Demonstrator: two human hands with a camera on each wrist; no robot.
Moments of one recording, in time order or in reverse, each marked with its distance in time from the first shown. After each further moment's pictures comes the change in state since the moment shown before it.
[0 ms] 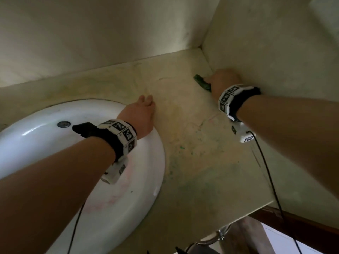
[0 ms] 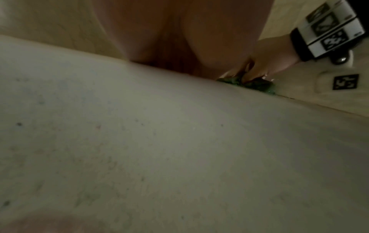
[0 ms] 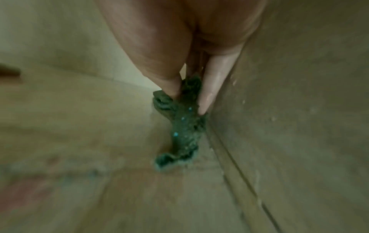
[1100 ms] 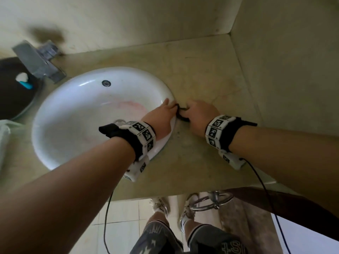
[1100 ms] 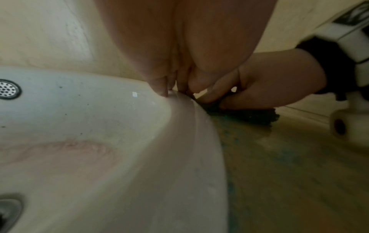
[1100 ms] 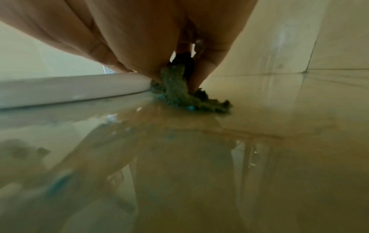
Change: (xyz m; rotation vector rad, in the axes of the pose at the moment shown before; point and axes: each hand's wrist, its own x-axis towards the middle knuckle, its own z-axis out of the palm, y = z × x) left_hand -0.117 0.094 0.024 -0.159 0.012 -0.113; right_hand -0.167 -0.038 0.075 0.126 -0.175 -0.547
